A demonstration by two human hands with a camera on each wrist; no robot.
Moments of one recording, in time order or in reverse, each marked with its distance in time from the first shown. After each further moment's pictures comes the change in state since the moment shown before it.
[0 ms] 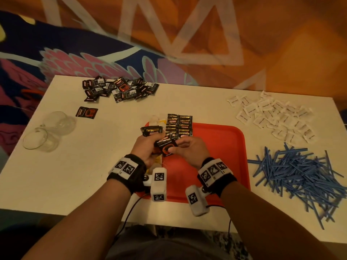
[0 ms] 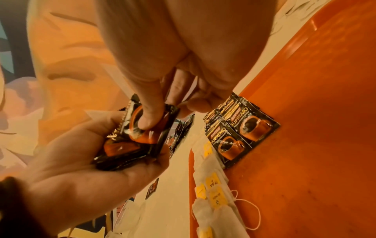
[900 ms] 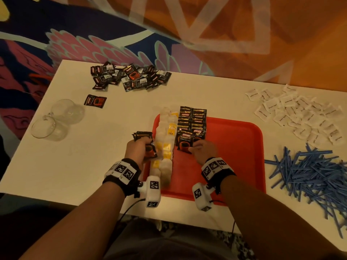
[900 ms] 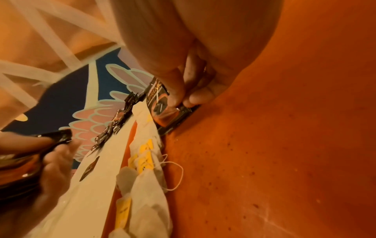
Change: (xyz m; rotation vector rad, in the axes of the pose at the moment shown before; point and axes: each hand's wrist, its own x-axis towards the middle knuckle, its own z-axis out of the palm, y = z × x) left_hand 0.020 -0.019 -0.063 0.094 0.315 -0.061; right_hand 0.036 0.052 0.011 -0.334 0.102 0.316
